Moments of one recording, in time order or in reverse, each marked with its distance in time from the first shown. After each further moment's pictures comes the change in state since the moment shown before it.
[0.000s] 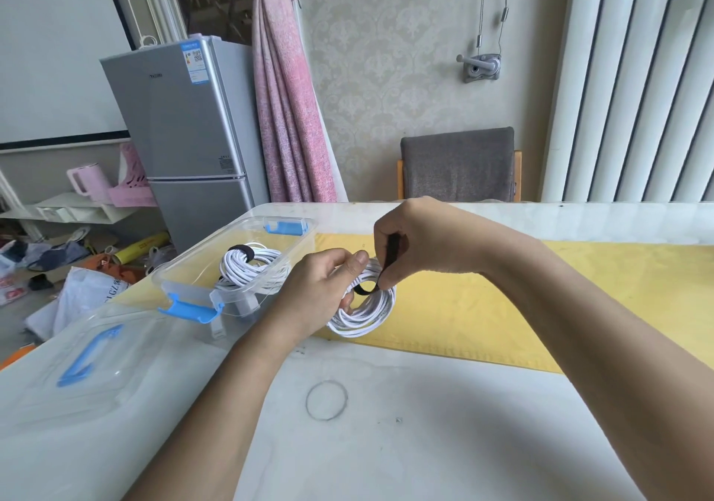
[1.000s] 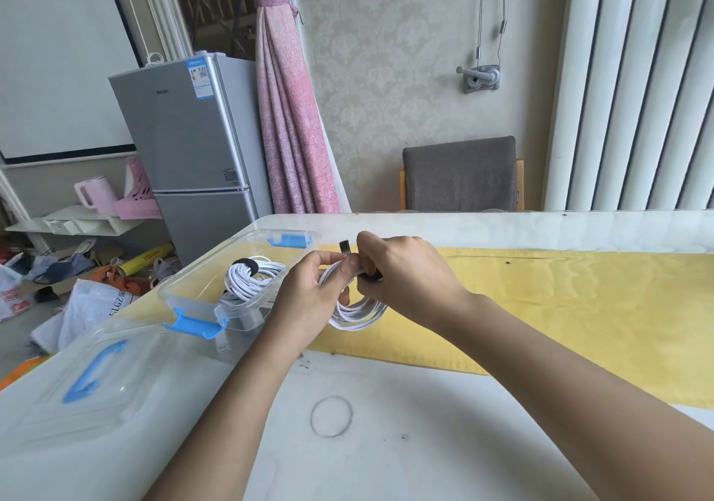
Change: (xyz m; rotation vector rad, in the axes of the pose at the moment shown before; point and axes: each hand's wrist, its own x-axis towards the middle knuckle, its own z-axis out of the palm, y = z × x) left_hand 0.008 -0.007 -0.004 -0.126 0.170 -0.055; right_hand 0.024 0.009 0.062 -0.262 0.500 -0.161
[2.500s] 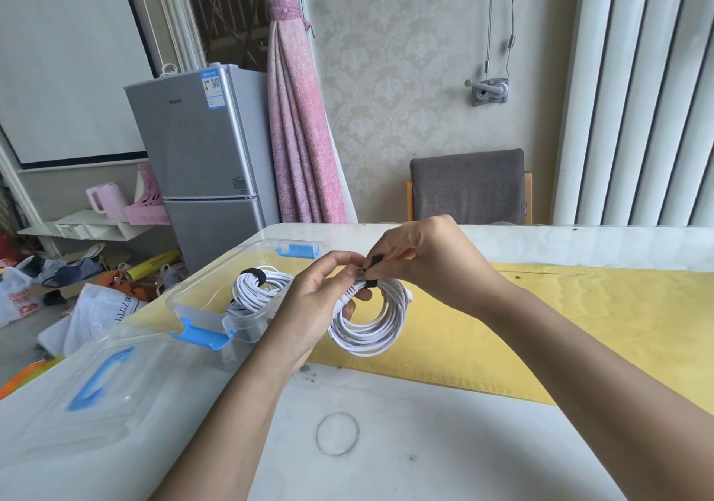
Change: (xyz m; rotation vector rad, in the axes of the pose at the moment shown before) left_hand -0.002 0.007 -0.002 -0.352 -0.141 0.075; right_hand 0.007 0.008 -0.042 0.560 -0.043 0.078
